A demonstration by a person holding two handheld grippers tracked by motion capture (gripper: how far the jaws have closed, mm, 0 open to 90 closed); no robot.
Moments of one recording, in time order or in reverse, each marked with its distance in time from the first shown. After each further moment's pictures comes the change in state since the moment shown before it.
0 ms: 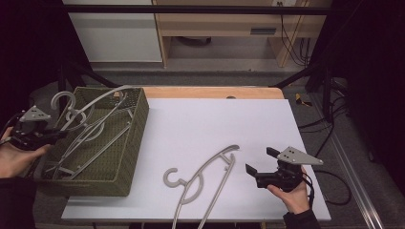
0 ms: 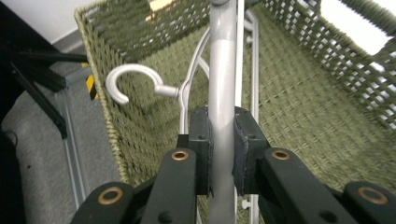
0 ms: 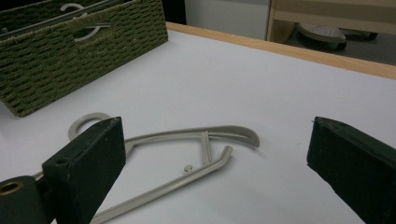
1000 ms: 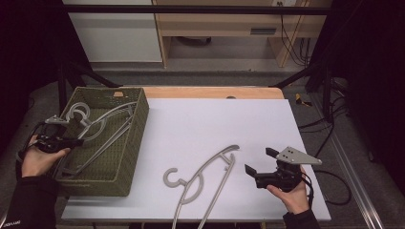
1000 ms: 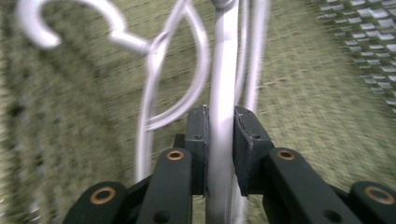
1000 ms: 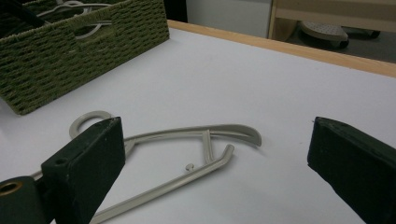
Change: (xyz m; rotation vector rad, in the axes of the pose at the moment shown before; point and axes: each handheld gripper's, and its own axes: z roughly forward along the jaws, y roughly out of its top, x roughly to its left) left arm -0.001 -0.022 0.066 0.107 -0.020 -0.182; right arm 0.001 0.000 0.001 0.007 0.007 0.004
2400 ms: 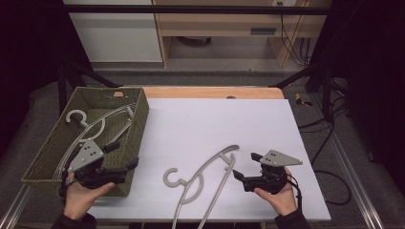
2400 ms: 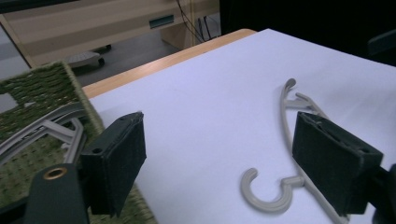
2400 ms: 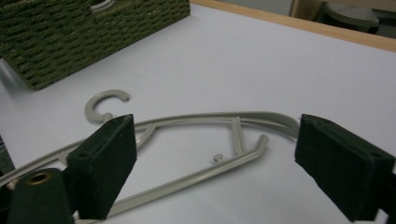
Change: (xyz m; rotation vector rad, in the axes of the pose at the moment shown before) left arm -0.190 -0.013 -0.066 -0.565 -0.308 0.188; right arm 0.023 -0.008 0.027 0.082 0.059 -0.039
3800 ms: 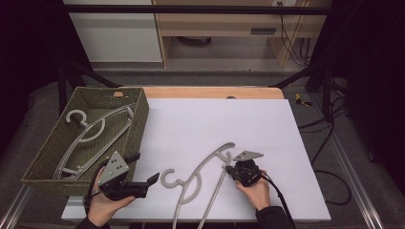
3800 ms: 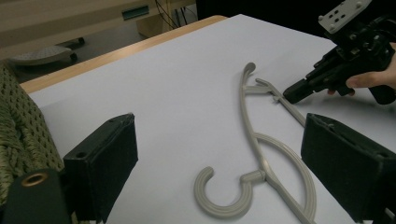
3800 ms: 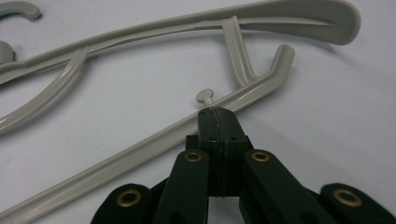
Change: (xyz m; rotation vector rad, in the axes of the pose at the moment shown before) left arm -0.034 -0.021 0.028 0.028 -0.062 0.026; right arm -0.008 -0.035 0.091 0.286 -0.069 0.054
